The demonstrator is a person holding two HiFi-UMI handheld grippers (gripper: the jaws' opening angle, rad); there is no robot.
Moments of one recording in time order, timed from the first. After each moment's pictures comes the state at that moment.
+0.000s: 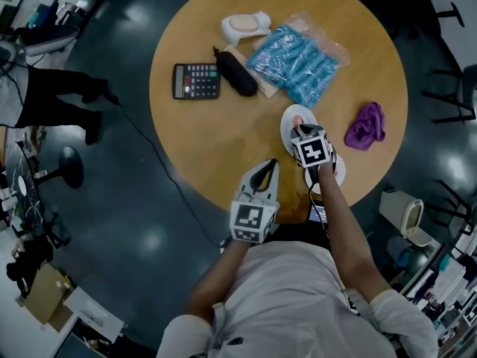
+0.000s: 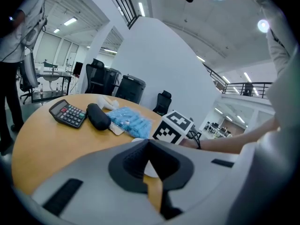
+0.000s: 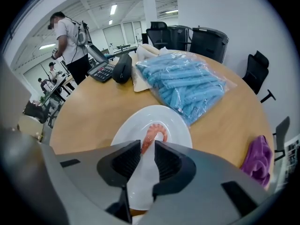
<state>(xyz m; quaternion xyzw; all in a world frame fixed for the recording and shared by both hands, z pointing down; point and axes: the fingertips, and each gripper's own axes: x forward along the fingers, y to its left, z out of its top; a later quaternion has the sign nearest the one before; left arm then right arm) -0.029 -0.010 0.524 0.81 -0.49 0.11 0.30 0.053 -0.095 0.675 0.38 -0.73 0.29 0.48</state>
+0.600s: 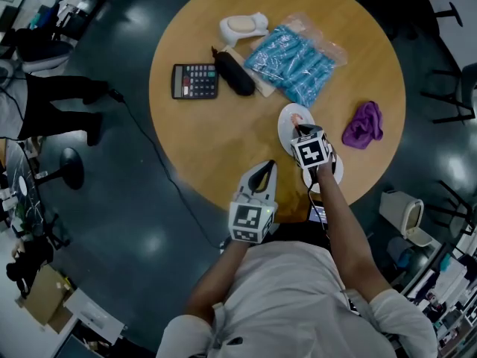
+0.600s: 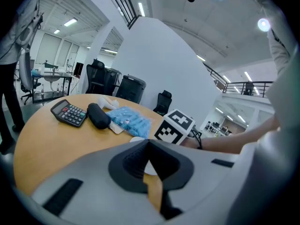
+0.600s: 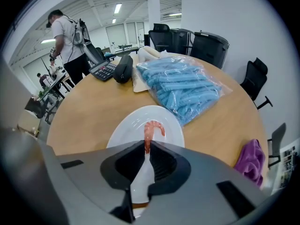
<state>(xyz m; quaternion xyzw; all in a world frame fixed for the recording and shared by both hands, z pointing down) -0.027 -0.001 0.524 0.81 -0.49 0.11 0.30 0.058 -0.095 0.668 0.38 -0.74 0.26 0.49</state>
